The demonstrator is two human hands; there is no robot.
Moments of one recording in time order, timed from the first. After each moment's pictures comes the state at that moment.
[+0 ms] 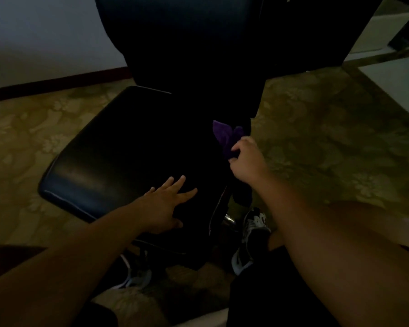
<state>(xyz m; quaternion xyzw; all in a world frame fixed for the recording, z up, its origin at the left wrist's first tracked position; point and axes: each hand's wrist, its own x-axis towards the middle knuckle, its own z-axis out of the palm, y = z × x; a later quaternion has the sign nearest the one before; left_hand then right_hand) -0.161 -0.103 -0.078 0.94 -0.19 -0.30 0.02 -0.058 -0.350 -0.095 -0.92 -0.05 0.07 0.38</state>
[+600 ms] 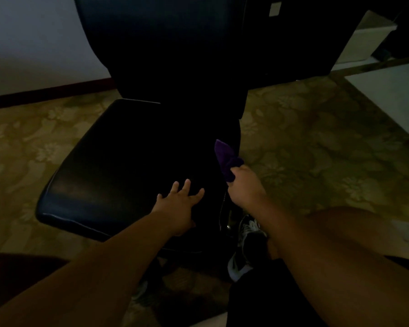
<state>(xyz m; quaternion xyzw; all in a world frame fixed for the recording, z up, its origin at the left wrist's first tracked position) -0.157 -0.156 -0.074 0.95 -0.11 -0.28 0.00 -0.096 -0.351 -0.095 -0.96 -0.05 0.13 0.25</state>
